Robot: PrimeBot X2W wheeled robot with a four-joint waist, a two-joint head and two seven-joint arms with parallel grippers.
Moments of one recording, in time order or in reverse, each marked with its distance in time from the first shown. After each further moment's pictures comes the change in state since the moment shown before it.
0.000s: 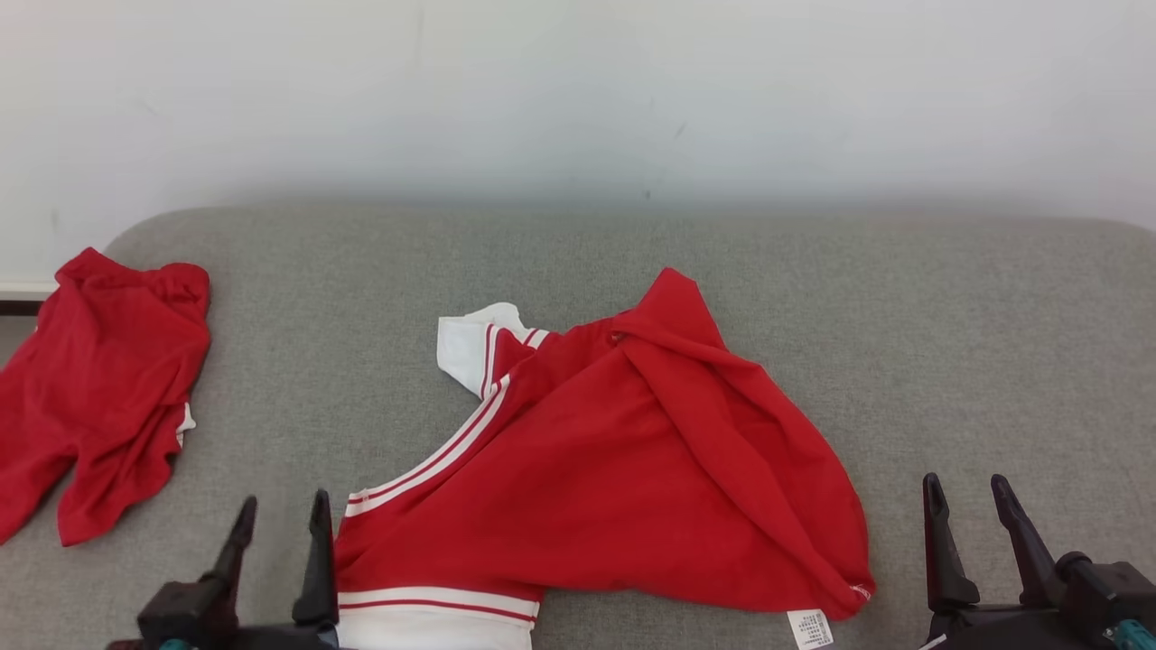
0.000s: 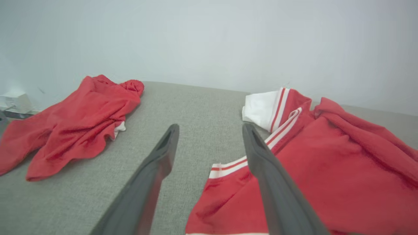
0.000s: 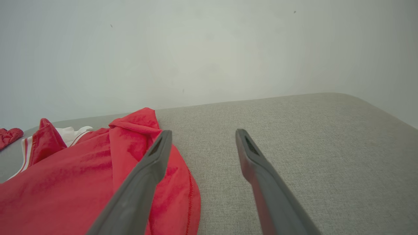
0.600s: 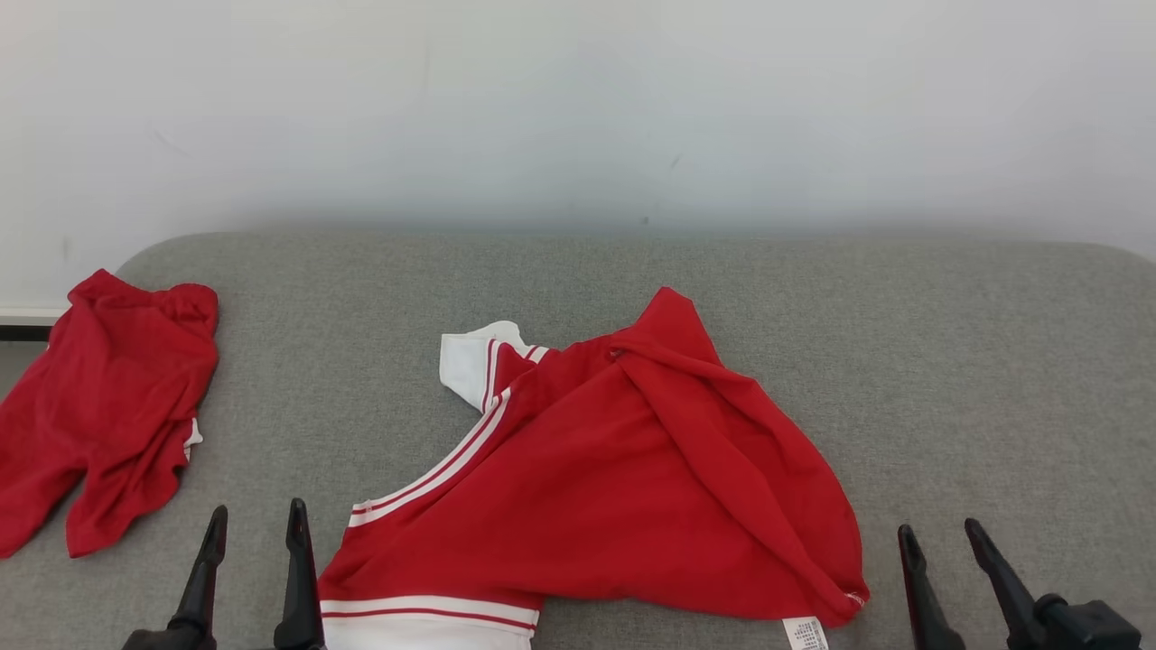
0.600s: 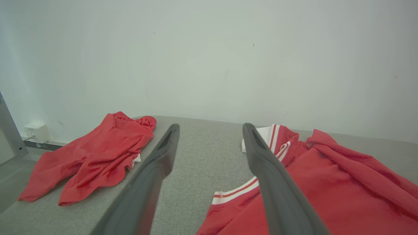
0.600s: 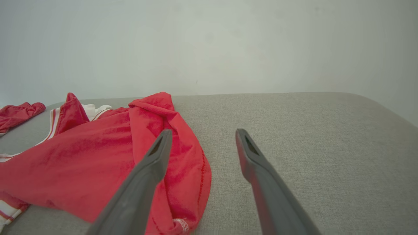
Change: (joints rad) left arm 0.137 -0.128 0.194 -0.232 0.198 -0.080 0.000; right arm 0.079 -0.061 0.090 -0.029 0.013 0.000 0.000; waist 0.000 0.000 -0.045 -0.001
